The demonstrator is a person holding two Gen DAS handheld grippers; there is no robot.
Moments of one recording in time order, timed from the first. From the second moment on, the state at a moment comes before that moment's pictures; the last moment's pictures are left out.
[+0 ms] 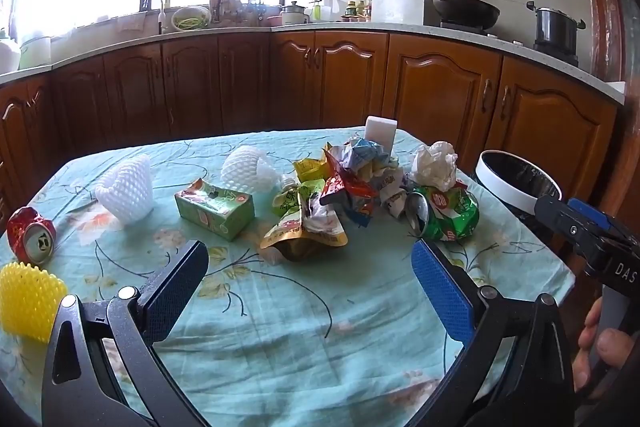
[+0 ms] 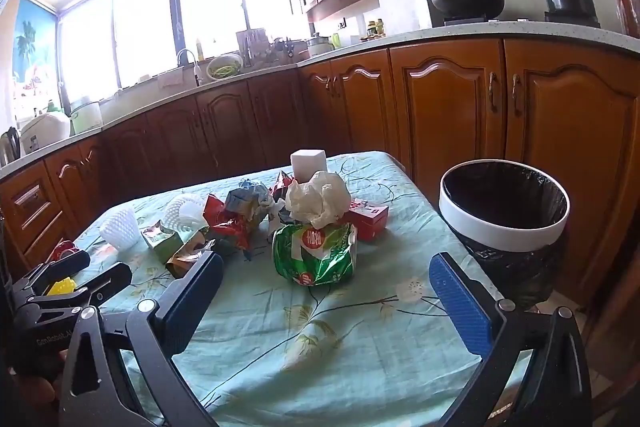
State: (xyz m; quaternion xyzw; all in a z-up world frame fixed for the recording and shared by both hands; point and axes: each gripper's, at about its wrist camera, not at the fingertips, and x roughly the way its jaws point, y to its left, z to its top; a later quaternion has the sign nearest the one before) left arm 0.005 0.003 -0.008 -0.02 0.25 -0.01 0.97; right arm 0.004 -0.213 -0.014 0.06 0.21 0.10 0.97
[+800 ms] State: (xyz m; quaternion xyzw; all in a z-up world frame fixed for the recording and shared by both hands) left arm 0.007 -0.001 -0.008 -0.01 0.25 0.00 0.97; right arm 0.004 -0.211 -0.014 0.05 0.21 0.11 0.97
